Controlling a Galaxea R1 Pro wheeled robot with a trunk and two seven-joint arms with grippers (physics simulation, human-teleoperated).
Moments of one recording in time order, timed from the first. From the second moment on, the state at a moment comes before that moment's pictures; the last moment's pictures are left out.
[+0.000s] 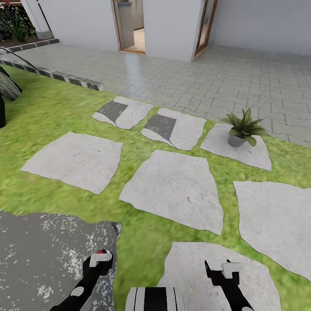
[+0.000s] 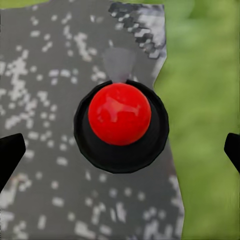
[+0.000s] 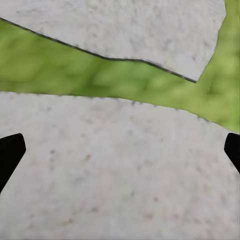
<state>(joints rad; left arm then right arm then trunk) -0.48 0.02 0.03 -0.30 -0.02 -0.38 0.00 -0.22 -0.07 0.00 -0.72 0.01 -0.34 0.00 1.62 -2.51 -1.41</state>
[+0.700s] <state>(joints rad) -0.48 0.02 0.03 -0.32 -0.02 -0.39 0.00 -0.22 -0.07 0.00 -0.71 0.01 -0.34 0.00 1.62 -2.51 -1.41</state>
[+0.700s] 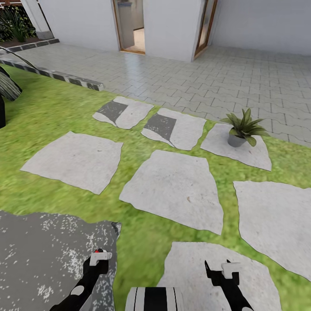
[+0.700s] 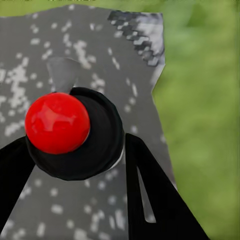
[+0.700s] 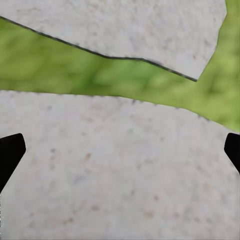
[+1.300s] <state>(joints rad) -0.48 0.02 0.03 -0.32 -0.02 -0.38 0.00 -0.22 -0.07 0.00 -0.72 0.01 -0.34 0.00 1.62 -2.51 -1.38</state>
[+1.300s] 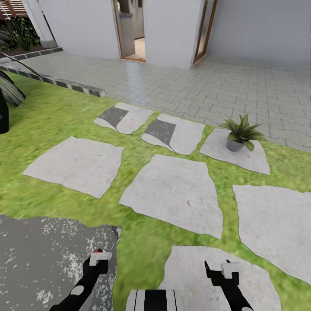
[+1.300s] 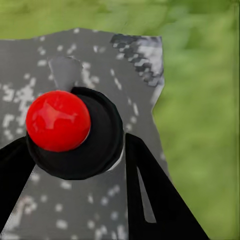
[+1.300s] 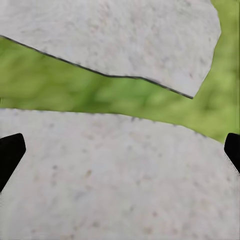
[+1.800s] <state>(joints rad) -0.48 0.02 0.03 -0.32 -0.02 -0.38 0.00 -0.22 -0.07 0.00 -0.72 0.01 -0.34 0.00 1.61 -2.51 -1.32</state>
